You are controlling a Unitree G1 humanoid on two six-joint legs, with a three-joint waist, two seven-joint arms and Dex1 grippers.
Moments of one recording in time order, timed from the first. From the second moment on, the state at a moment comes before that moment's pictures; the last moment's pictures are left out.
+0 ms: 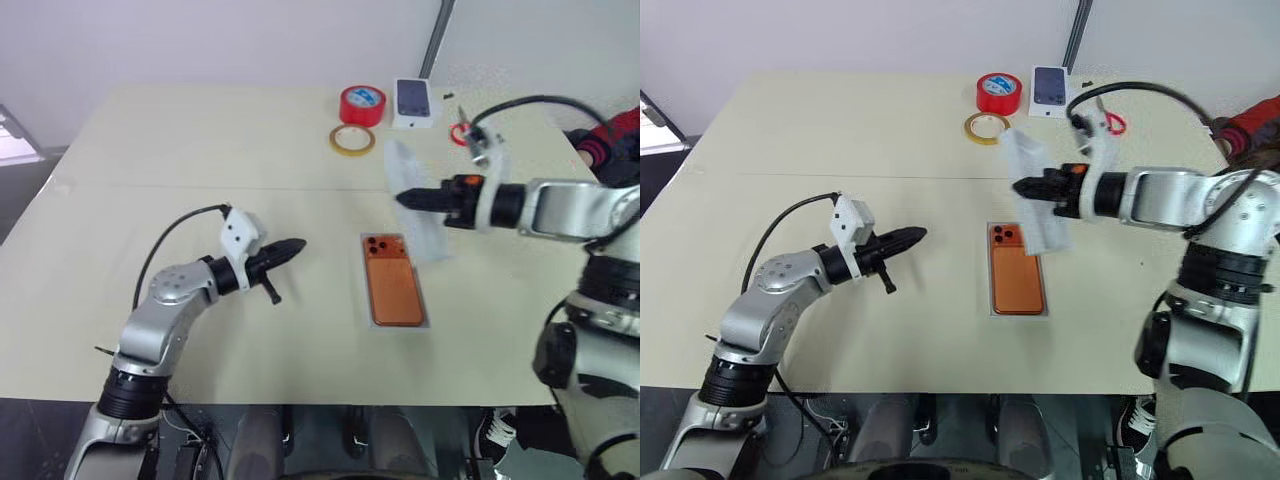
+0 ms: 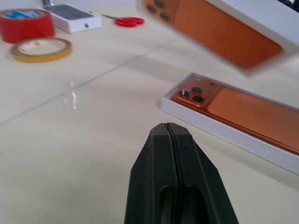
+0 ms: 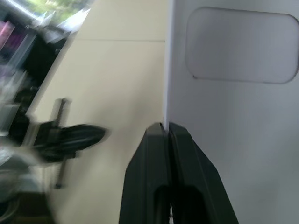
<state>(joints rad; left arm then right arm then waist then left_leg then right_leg) -0.31 0.45 -0.04 -0.22 -0.38 0.42 -0.76 -0.79 -0.57 -0.29 0.07 1.72 1.47 -0.30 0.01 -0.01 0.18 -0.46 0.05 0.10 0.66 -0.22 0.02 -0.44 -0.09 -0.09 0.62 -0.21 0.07</state>
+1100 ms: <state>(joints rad) -0.40 0.29 -0.30 -0.14 -0.27 0.41 -0.75 -0.62 -0.86 -0.14 -0.10 1.82 1.30 -0.49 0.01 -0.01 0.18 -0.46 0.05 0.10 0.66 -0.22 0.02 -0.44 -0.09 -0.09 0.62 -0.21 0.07</state>
